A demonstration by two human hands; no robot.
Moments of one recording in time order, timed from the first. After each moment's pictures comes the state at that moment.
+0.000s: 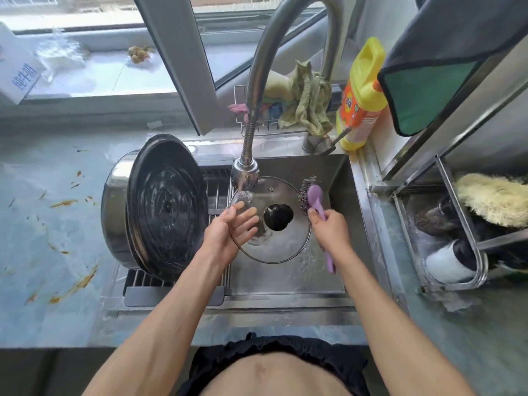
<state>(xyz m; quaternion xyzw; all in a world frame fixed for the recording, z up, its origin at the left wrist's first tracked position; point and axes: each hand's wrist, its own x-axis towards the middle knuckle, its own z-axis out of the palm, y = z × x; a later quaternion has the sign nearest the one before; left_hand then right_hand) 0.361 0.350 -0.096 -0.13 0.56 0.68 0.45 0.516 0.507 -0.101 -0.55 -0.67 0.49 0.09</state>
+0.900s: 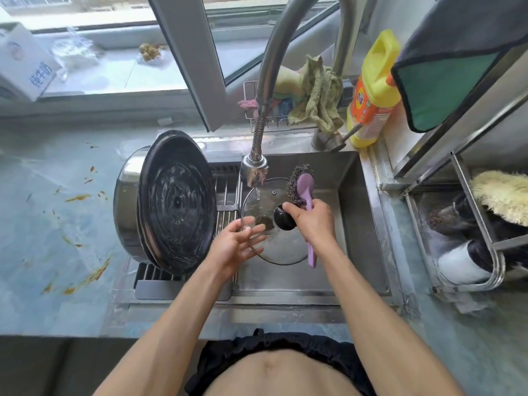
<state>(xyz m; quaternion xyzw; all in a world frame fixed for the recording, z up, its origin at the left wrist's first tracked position) 0.379 0.321 -0.104 -0.07 0.60 0.63 0.49 0.477 0.482 -0.092 -0.53 -0.66 0.52 0.10</state>
